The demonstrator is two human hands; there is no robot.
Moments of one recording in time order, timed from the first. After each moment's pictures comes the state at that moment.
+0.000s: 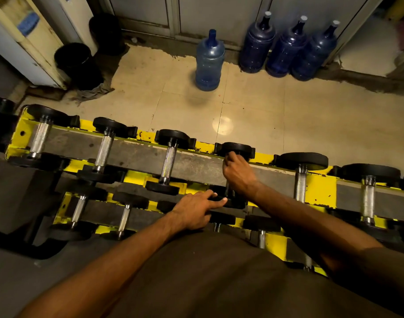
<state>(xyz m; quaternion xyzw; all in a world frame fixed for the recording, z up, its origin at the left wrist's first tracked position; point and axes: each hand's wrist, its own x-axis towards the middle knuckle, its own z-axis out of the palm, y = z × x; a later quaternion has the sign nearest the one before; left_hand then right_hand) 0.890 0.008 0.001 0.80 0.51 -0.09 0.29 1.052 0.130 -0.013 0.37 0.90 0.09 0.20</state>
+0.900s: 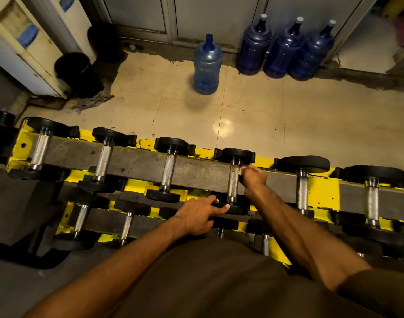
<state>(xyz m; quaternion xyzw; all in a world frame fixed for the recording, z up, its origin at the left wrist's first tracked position) 0.893 0.018 0.011 0.81 0.50 -0.11 0.30 1.061 0.137 -0.025 0.75 0.17 -0.53 -0.36</state>
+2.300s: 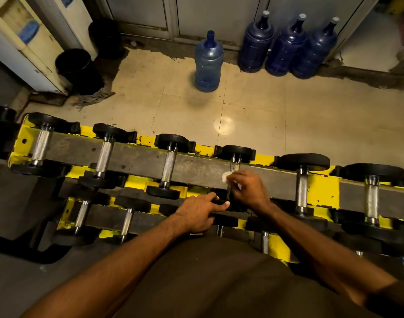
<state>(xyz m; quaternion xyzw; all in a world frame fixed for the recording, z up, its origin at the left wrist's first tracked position) 0.894 0.015 0.003 0.80 0.51 -0.10 0.29 1.090 0.094 -0.018 0.48 0.84 -0.21 -0.14</state>
